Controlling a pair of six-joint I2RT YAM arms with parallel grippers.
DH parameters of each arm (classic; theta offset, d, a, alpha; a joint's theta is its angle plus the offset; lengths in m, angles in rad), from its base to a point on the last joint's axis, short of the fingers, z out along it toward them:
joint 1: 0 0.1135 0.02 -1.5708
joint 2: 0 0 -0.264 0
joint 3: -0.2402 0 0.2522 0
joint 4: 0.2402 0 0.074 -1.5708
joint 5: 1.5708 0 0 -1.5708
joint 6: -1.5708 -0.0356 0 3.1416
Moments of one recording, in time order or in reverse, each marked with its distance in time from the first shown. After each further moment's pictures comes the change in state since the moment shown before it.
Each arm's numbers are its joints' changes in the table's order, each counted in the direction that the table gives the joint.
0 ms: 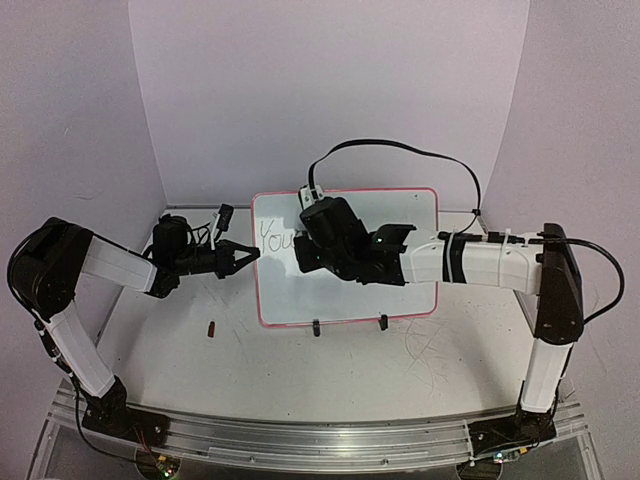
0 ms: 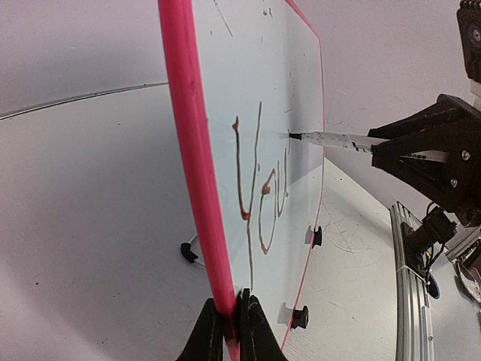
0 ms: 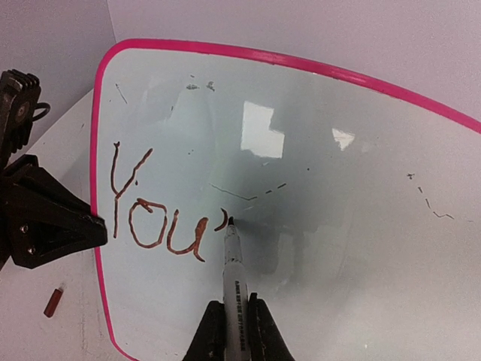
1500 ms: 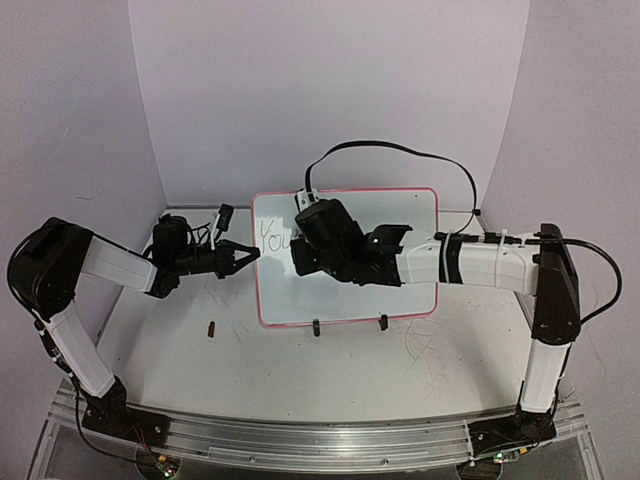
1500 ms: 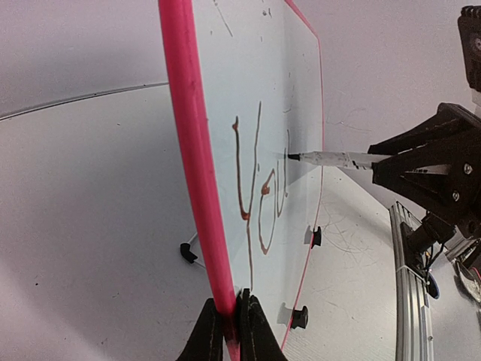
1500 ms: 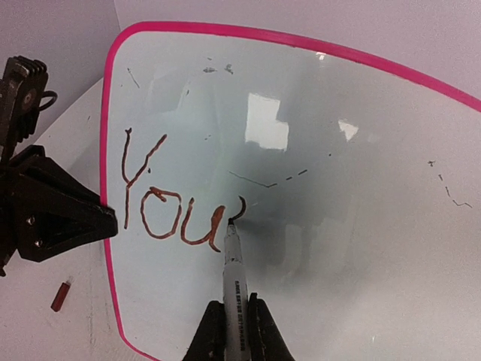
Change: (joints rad) left arm 0.000 0.000 0.000 -0.002 0.002 0.001; right arm 0.013 0.017 -0.023 0.034 -0.014 -0.031
